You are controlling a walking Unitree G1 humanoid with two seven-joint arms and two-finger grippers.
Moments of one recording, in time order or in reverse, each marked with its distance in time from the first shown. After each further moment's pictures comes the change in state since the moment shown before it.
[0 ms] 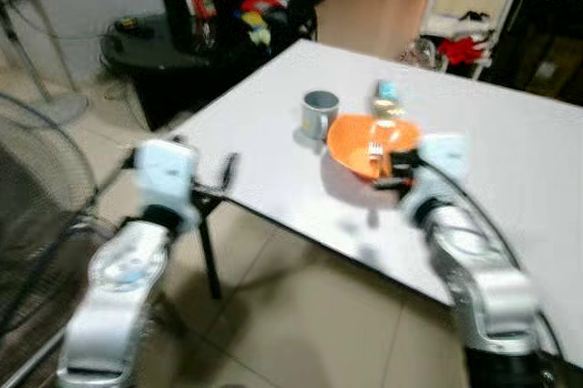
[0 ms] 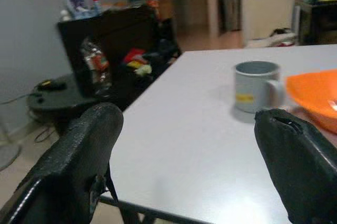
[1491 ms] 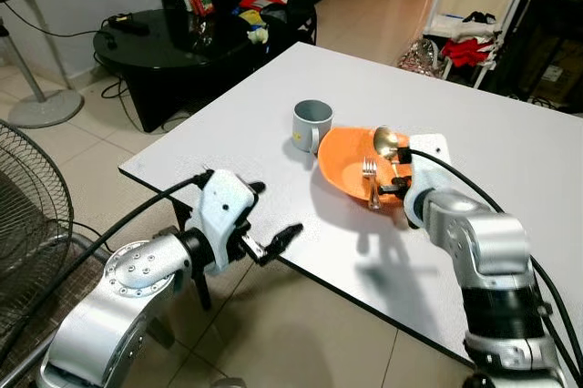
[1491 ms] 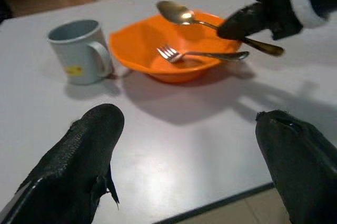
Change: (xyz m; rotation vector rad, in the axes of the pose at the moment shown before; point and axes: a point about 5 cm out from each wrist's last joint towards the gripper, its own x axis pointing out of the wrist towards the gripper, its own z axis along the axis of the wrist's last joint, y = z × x) left arm -0.020 -0.048 0.001 0.026 0.174 -0.682; right arm 0.029 -0.028 -0.014 -0.033 0.427 -0.120
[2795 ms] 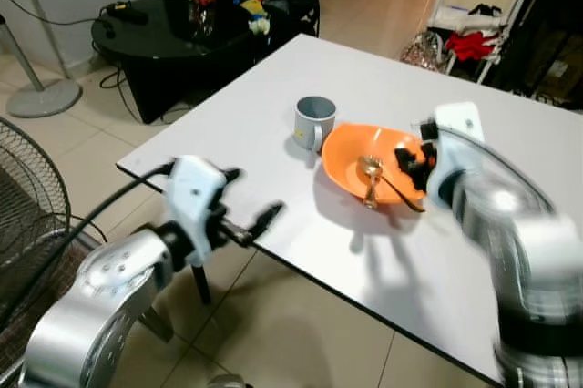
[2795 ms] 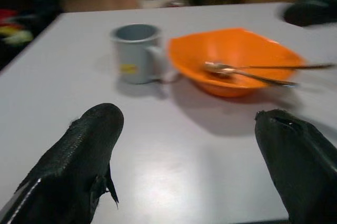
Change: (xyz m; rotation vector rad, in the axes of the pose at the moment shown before) left arm -0.020 0.015 0.003 -0.099 -0.076 0.217; right arm -0.053 -0.003 0.016 -0.039 -0.289 0.129
